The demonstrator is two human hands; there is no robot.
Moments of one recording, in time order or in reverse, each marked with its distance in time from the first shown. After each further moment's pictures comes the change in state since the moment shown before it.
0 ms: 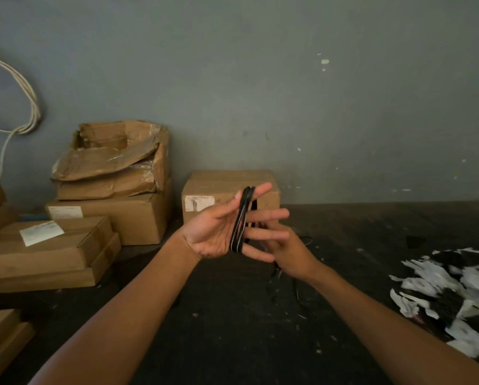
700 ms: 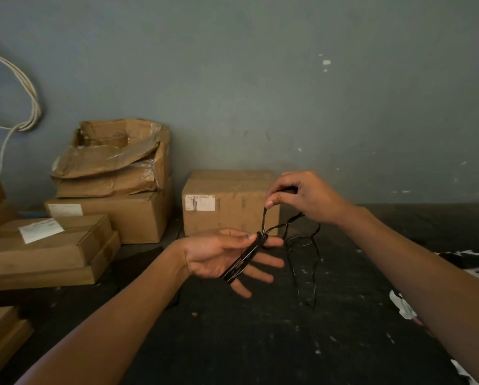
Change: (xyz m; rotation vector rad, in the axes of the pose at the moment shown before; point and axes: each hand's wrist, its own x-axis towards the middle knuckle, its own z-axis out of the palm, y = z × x) left_hand -0.020 -0.014 -0.005 0.274 0.159 -0.396; right_hand 0.045 -0.075 -0.071 -0.386 -0.062 -0.084
